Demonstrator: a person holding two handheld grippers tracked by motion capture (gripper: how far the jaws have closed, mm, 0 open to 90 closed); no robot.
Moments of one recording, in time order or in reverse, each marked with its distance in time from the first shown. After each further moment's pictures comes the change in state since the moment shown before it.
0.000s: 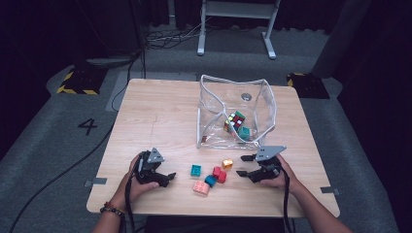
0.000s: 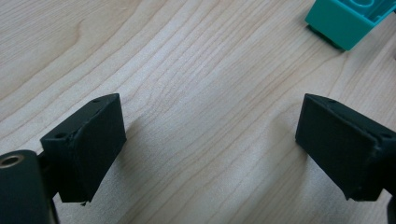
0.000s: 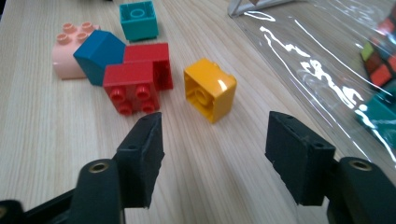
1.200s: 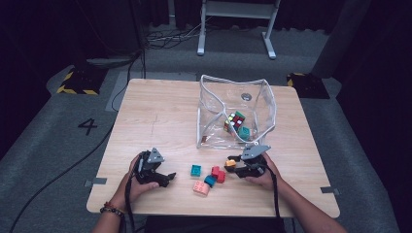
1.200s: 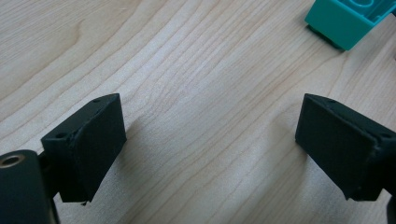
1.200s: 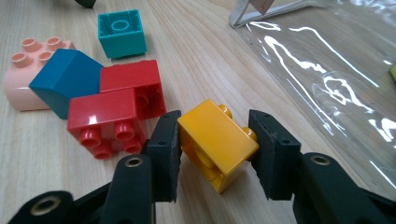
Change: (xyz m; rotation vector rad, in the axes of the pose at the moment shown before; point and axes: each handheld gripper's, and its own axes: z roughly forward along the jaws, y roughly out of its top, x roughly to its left) left arm 0.000 0.000 0.000 -0.001 0.000 0.001; right arm 0.006 0.010 0.035 0.015 -0.046 0.020
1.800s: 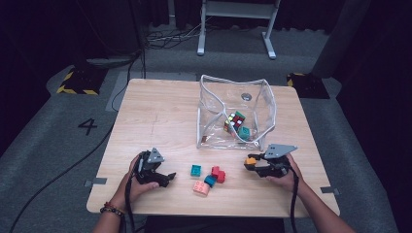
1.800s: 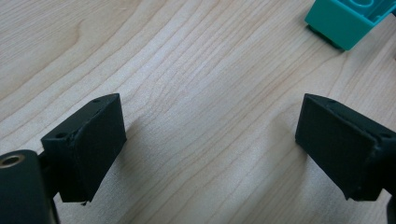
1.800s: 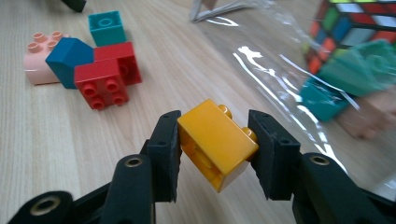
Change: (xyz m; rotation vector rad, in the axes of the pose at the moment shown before) left arm 0.000 0.000 0.000 0.000 0.000 0.000; right arm -0.017 -0.021 -0.062 -0.050 -0.063 0.029
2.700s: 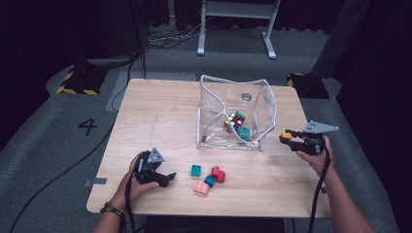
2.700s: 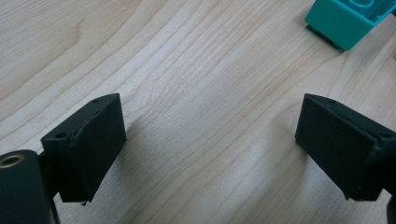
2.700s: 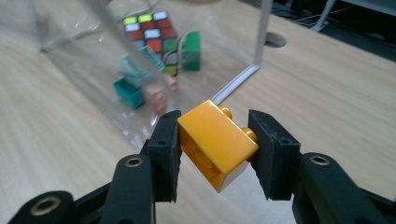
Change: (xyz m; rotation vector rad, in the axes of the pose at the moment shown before) left arm 0.000 0.000 0.000 0.000 -0.001 -0.002; right arm -0.092 -0.008 -0.077 -0.049 -0.313 0.174
